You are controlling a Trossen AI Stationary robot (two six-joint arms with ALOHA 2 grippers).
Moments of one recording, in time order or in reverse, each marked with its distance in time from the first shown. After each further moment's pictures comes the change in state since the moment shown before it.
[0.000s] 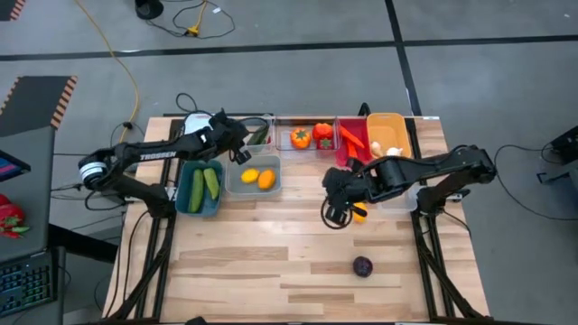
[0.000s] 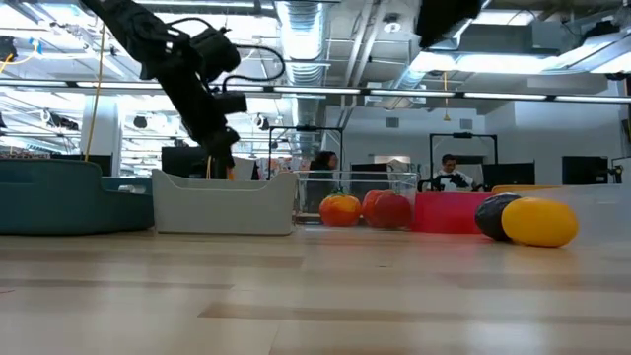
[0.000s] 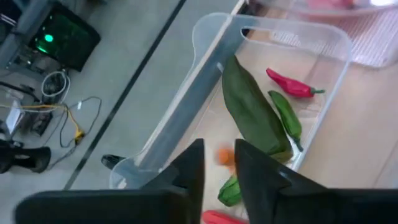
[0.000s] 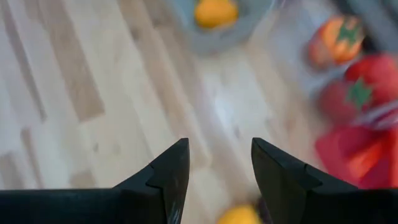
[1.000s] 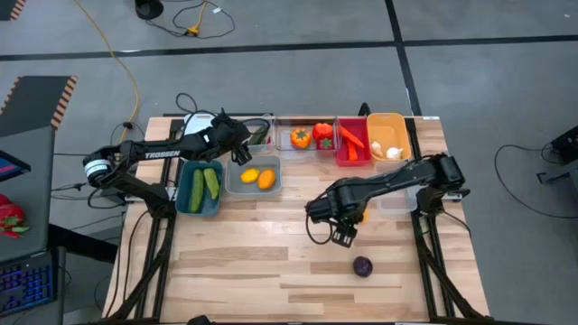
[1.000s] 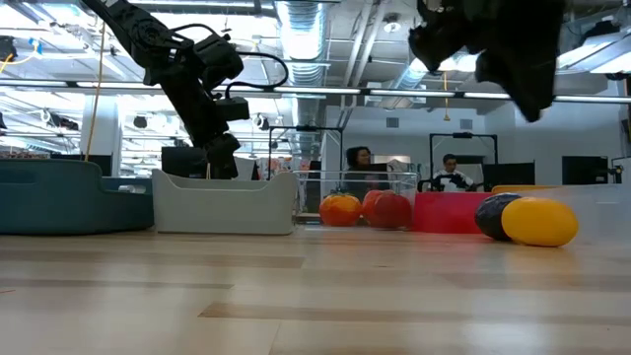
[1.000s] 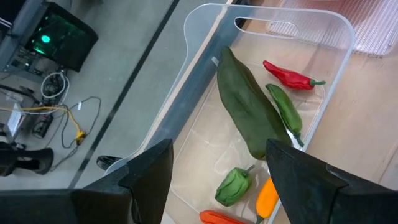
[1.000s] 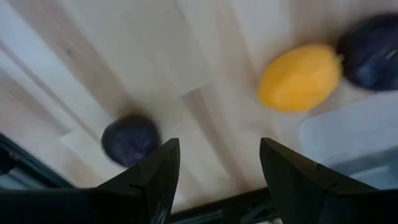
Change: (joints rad) left arm 0.005 0.038 0.000 0.014 0.002 0.027; right arm -0.014 0.291 -0.001 -0.372 -0.505 0.072
